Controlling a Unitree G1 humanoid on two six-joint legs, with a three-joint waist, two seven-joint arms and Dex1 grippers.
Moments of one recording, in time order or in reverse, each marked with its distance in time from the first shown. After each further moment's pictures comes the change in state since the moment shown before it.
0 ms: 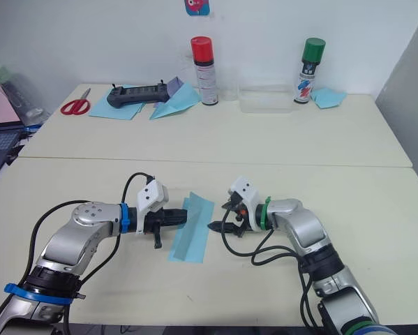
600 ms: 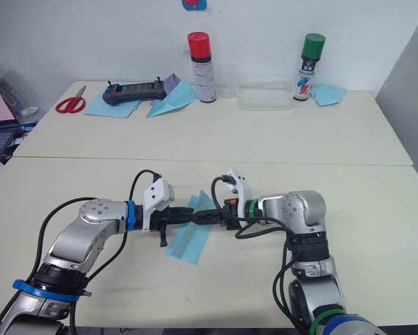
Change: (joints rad) left arm -0.031 -0.034 -0.023 -0.001 0.009 -0.017 -0.005; right arm -0.098 0.196 -0.229 -0.022 0.192 0.512 -0.261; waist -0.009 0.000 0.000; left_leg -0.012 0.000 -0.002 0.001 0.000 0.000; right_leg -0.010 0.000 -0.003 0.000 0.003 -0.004
